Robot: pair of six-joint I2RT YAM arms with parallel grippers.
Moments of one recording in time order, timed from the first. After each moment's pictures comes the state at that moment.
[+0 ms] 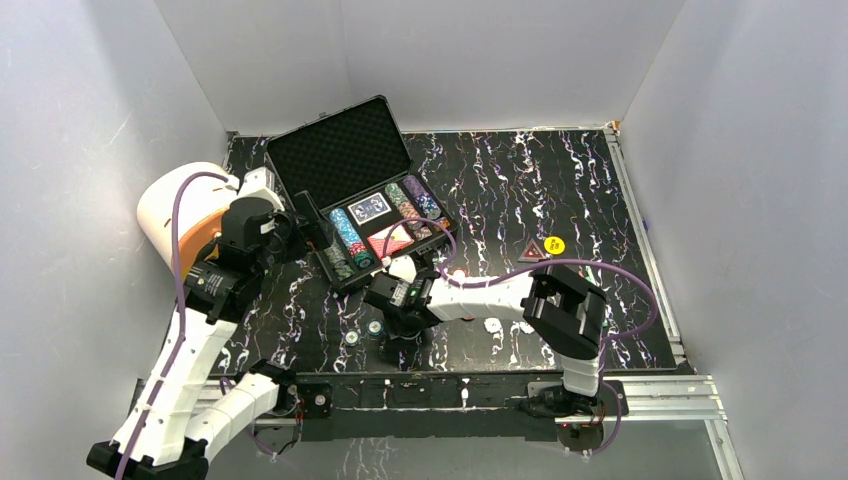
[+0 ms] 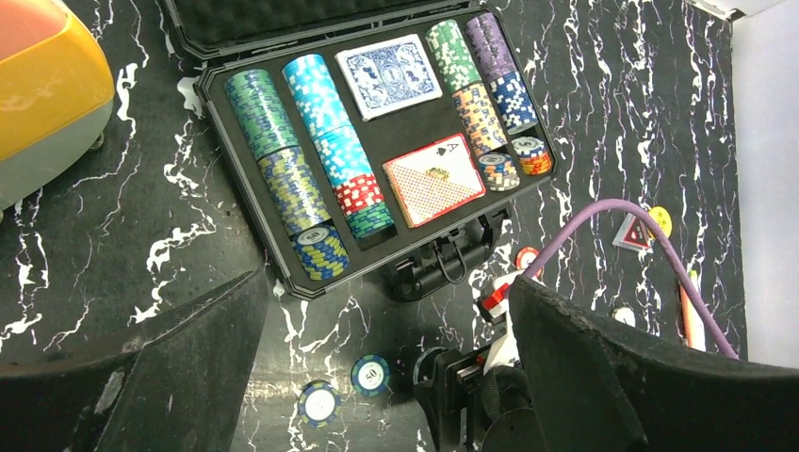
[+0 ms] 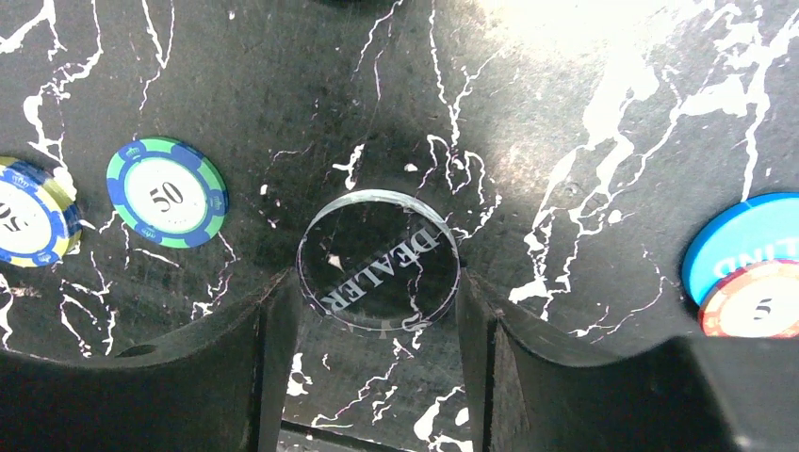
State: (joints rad) left arm -0.36 0.84 1.10 -0.80 -0.15 -0.55; right arm 1.25 1.87 1.25 -0.64 0.28 0.84
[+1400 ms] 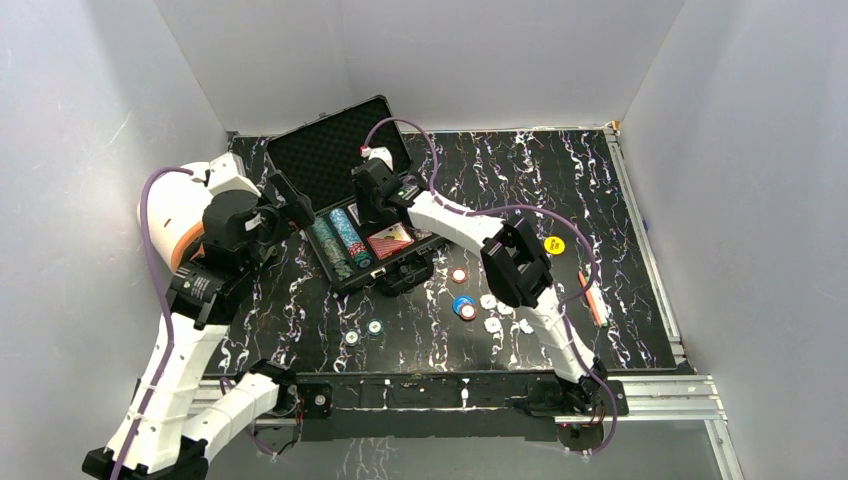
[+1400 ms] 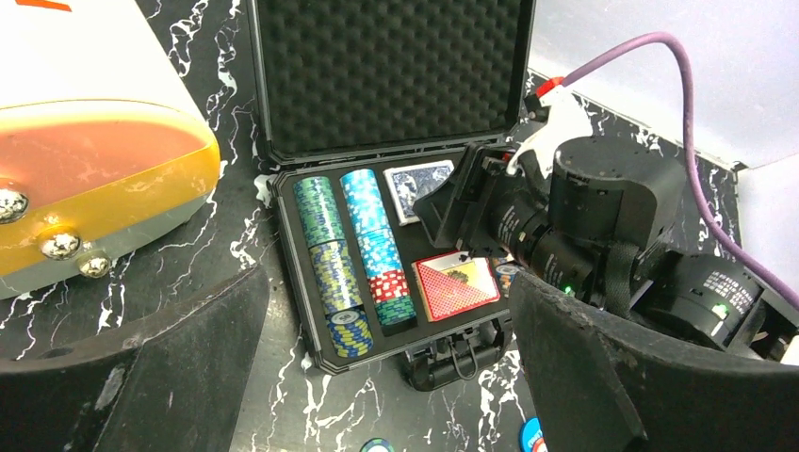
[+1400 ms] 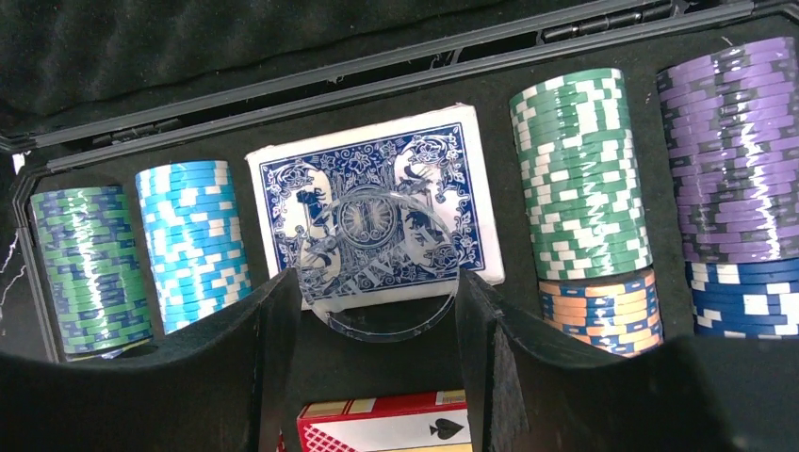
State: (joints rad) left arm -0.36 0.84 1.20 -0.75 -0.39 -0.55; right arm 0.89 2.33 2.05 -0.48 0.26 0.47
